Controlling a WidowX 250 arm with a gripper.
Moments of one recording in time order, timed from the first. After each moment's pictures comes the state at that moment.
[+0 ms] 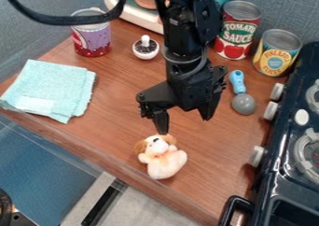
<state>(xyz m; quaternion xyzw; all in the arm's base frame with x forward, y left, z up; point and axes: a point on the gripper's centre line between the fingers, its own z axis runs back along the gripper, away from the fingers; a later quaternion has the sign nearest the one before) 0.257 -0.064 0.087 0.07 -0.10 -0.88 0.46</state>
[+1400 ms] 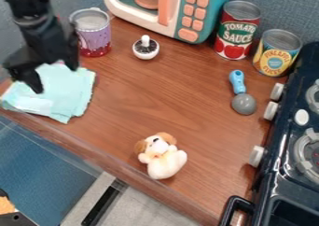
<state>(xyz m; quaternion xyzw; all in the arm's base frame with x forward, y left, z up) 0.226 0.130 0.078 0.11 -0.05 -0.75 0.65</state>
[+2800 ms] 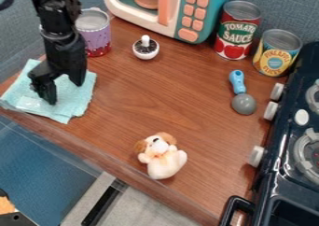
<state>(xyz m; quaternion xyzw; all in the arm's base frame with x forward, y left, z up) 0.251 0.134 0.029 0.06 0.02 -0.71 0.70</state>
